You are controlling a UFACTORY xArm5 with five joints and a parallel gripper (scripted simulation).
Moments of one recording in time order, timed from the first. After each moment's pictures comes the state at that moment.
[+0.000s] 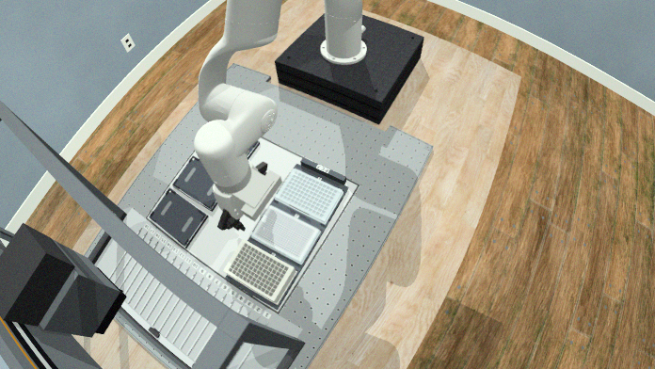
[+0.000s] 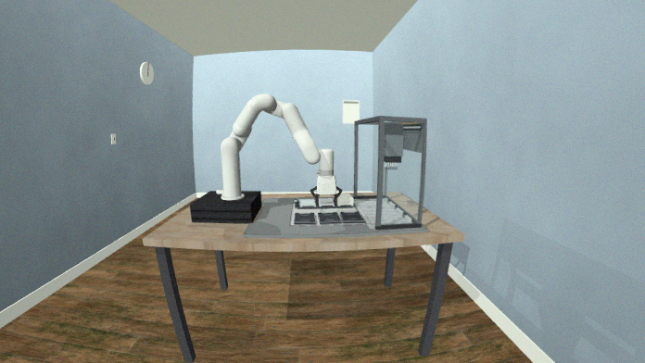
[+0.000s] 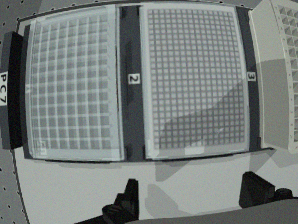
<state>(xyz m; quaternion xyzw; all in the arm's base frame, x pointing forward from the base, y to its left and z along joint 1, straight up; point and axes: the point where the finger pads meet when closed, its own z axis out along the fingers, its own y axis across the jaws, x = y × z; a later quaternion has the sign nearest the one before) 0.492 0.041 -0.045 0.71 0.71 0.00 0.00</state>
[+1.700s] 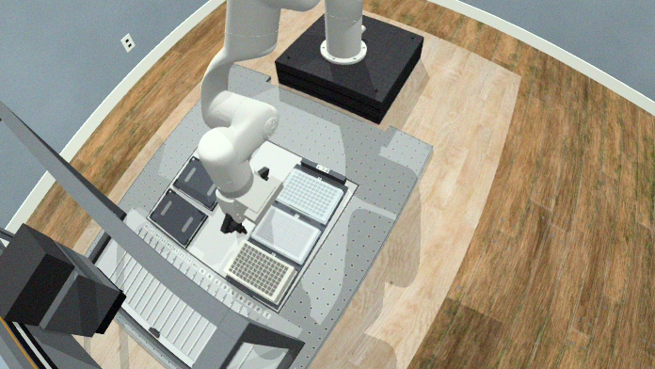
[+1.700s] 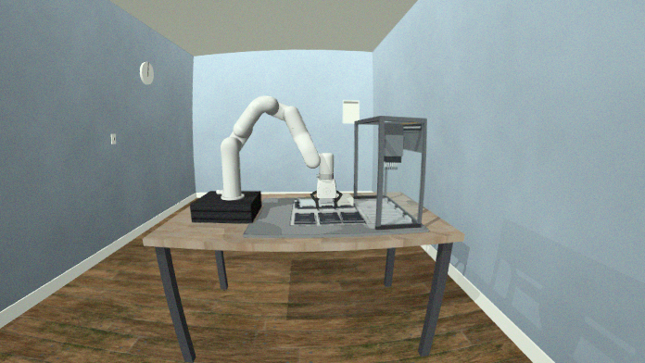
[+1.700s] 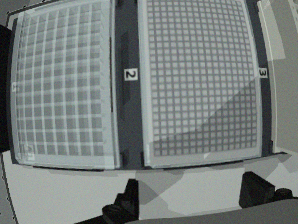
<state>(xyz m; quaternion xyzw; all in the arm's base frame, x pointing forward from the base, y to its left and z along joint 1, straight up) 0.492 0.041 -0.065 0.71 0.71 0.00 0.00</state>
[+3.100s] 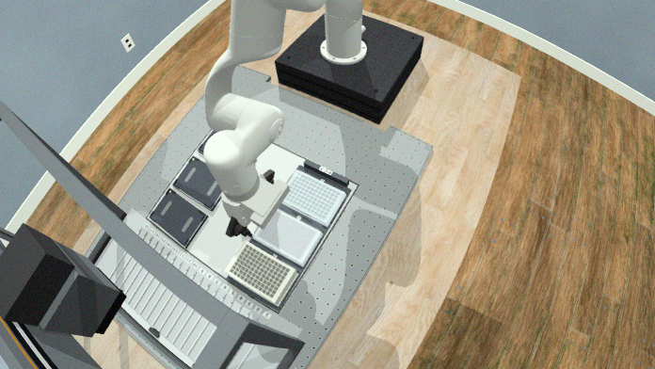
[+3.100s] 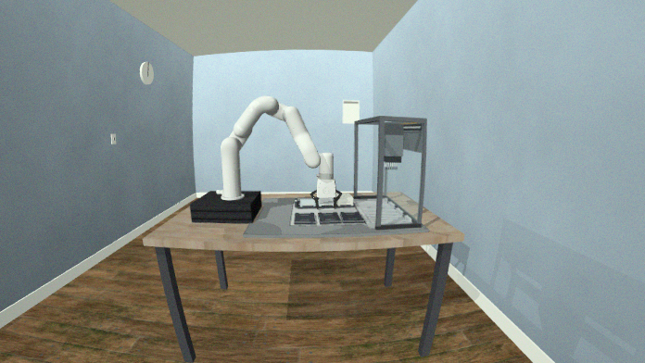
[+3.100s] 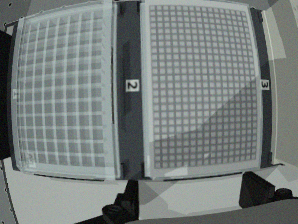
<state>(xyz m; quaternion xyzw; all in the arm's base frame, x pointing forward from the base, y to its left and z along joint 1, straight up) 0.492 0.055 -0.065 0.71 0.71 0.00 0.00</state>
